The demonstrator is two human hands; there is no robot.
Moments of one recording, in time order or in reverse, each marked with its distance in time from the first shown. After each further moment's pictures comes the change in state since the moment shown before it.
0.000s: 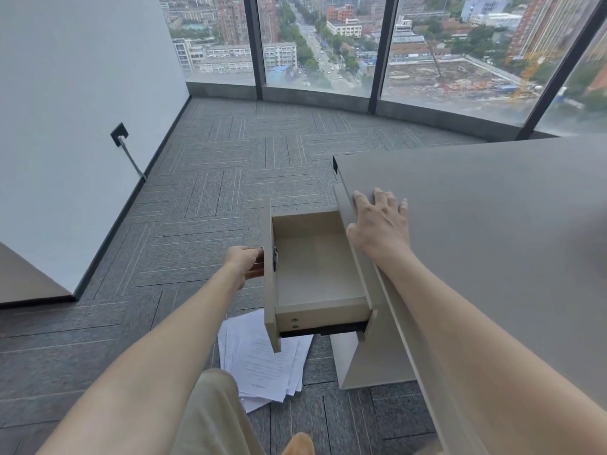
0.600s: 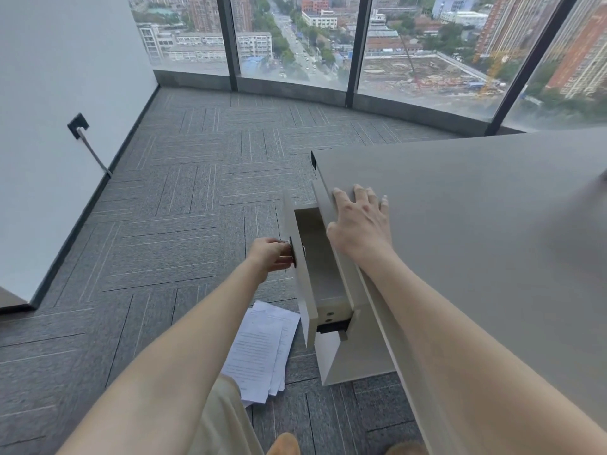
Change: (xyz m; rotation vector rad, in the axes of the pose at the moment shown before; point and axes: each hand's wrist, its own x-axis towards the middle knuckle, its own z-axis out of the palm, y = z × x) left_hand 0.012 -0.003 0.084 0.041 -0.279 0.012; right_hand 0.000 0.001 0.001 0.008 0.010 0.002
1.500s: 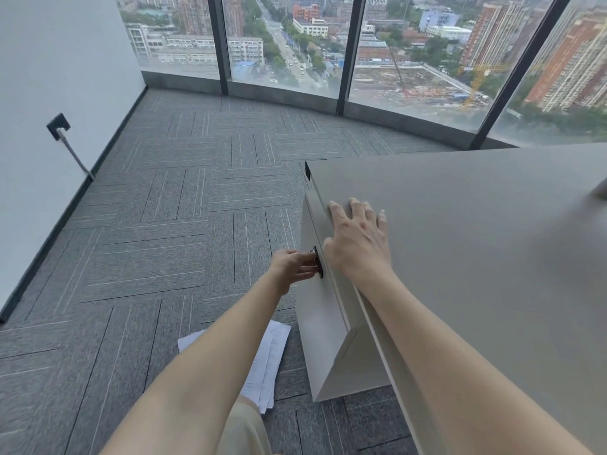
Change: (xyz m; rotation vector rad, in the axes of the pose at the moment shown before) left_hand 0.019 -0.003 0.055 -0.141 -0.153 -0.007; right_hand 0.002 -0.001 0.002 -0.004 0.010 0.009
